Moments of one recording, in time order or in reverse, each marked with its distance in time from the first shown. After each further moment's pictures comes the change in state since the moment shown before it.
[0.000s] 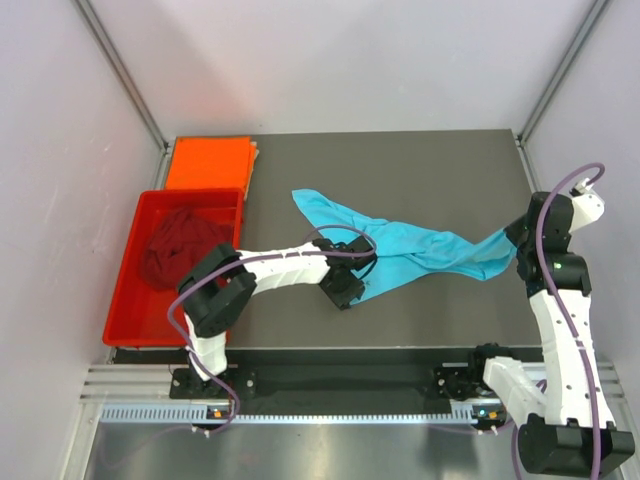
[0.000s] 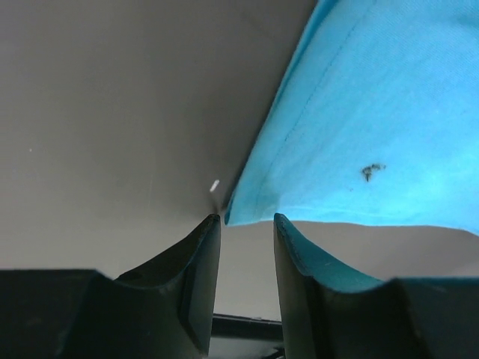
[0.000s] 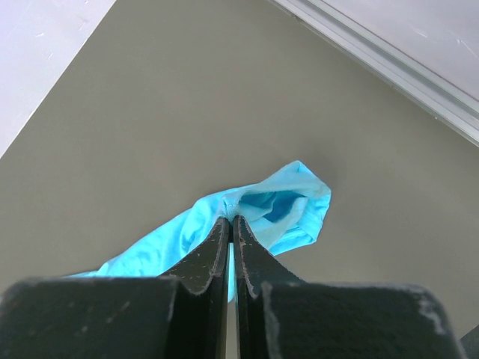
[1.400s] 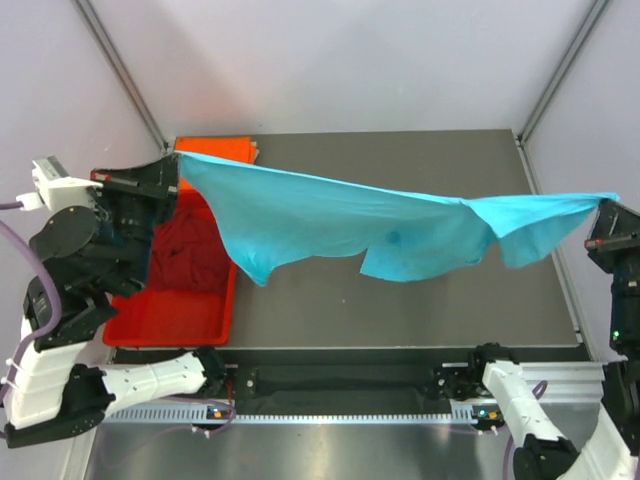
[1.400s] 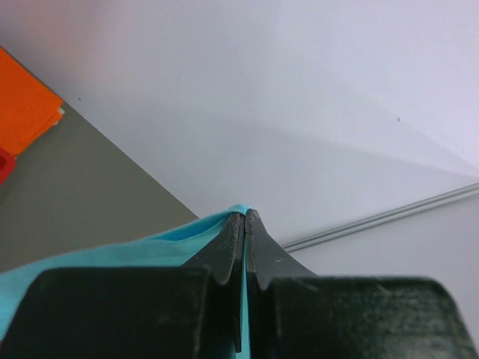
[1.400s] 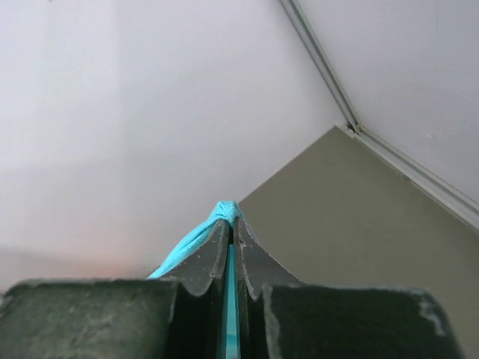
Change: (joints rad) left arm 0.016 -0.946 0.514 0.002 -0.930 0.715; right arm 0.000 -0.121 0.806 -0.333 -0.105 -0.053
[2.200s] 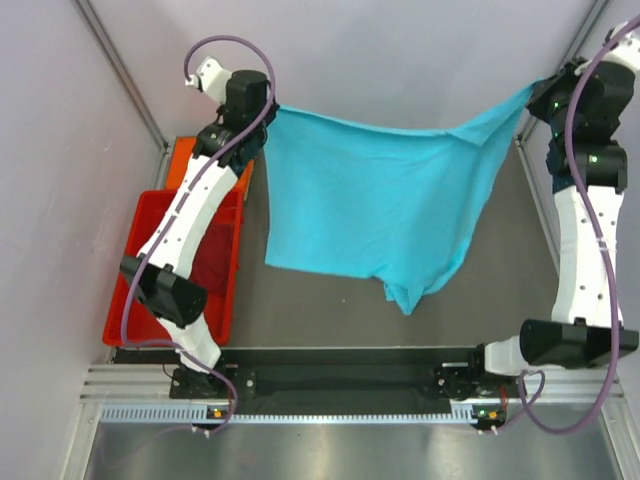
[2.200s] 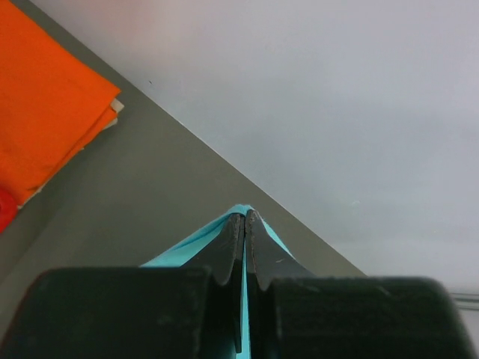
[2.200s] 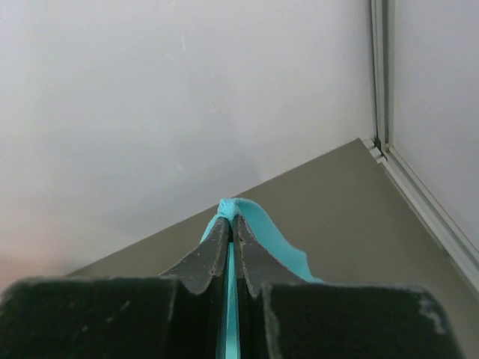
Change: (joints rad) left arm 0.530 0.805 0.256 0.127 0.430 0.059; right arm -0.015 0.652 0.019 0.503 -0.174 -0.194
